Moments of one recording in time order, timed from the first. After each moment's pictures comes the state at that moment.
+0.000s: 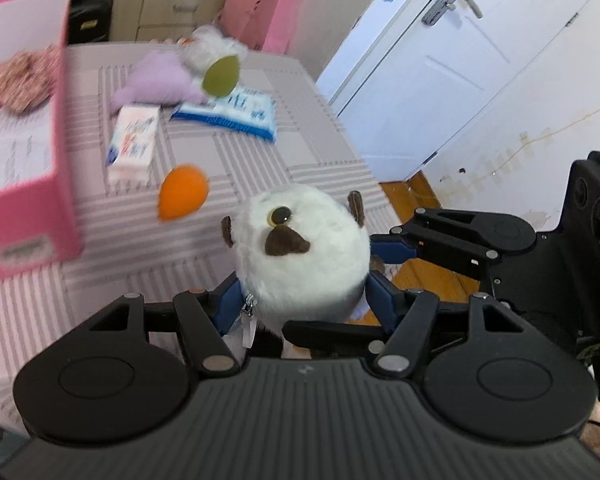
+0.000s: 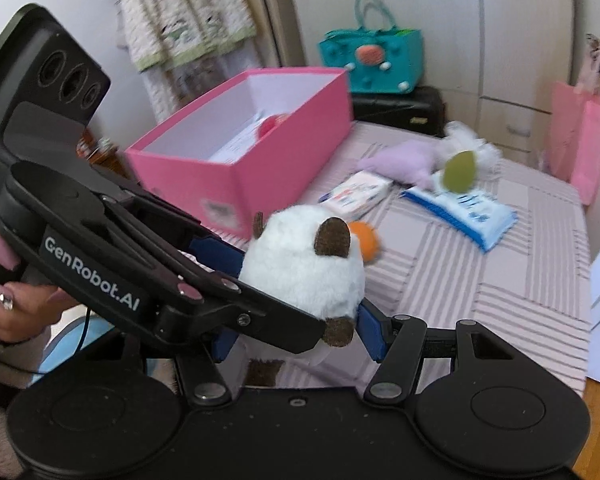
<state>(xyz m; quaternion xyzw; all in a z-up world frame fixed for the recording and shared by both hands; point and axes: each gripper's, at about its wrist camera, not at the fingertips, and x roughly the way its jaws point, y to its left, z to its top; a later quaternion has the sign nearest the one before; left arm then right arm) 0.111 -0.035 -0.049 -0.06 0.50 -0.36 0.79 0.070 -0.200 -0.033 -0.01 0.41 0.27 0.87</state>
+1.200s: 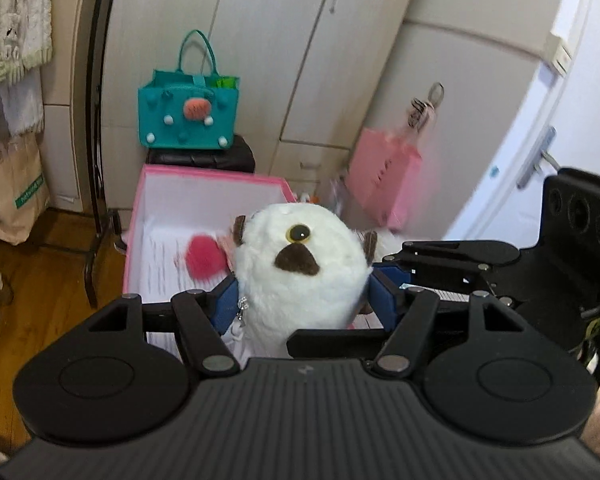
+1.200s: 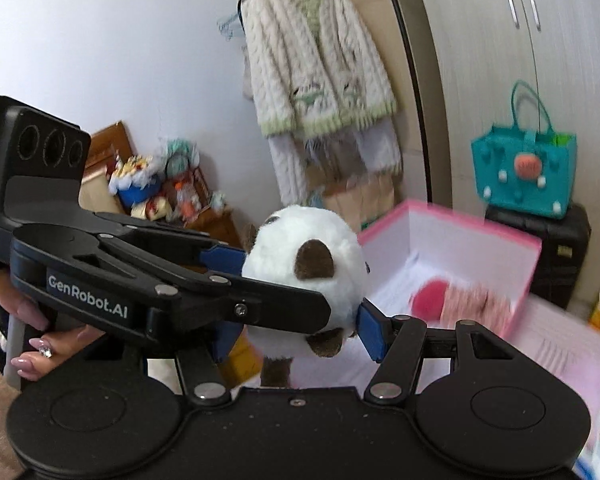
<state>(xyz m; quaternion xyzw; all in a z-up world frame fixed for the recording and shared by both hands) 0.164 0.138 0.037 -0.09 0.31 -0.21 0.92 0.199 -0.055 0.036 0.00 0.29 0.45 0.85</state>
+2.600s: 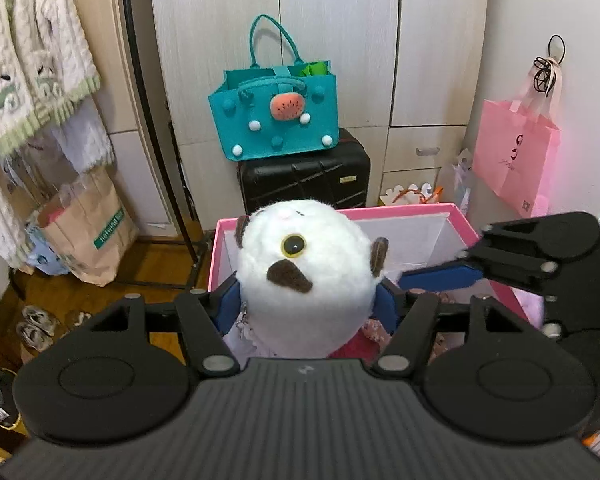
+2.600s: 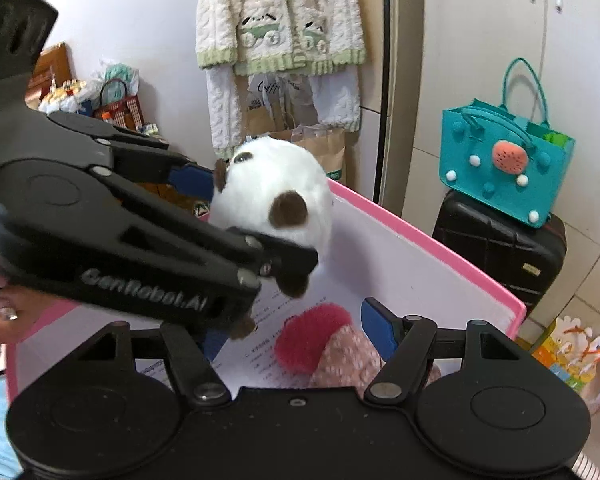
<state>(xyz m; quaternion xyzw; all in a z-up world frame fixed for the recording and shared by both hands) 0.320 0.125 -0.016 0.03 0.33 -0.07 0.94 0.344 -0.017 -0.031 -0.11 0.33 0.40 0.84</state>
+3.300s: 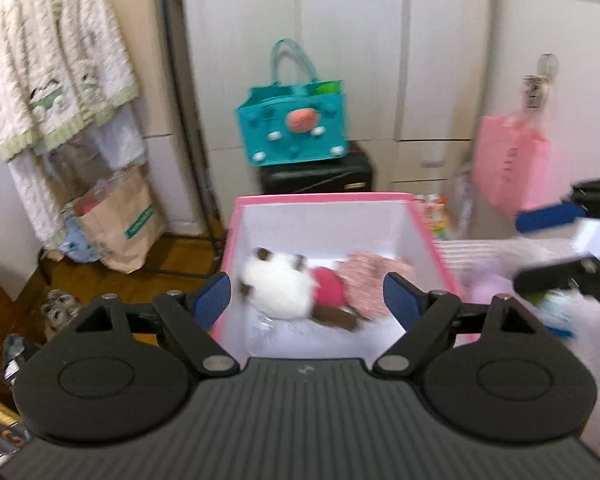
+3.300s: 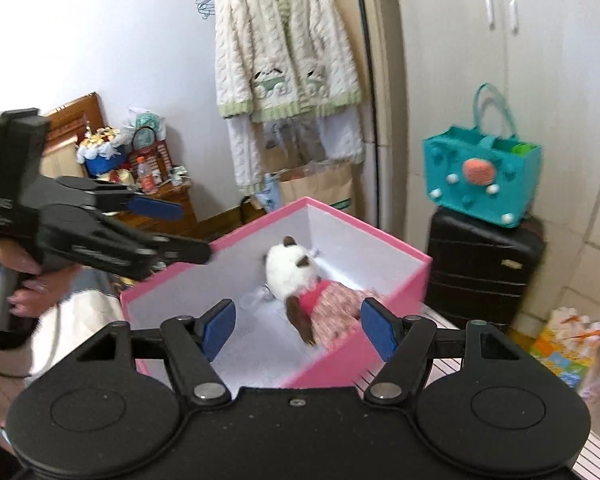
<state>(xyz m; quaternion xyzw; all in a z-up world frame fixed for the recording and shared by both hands) 0.204 0.103 0.031 0.03 0.31 -0.05 0.95 0.261 -0.145 0.038 -0.07 0.30 0.42 0.85</state>
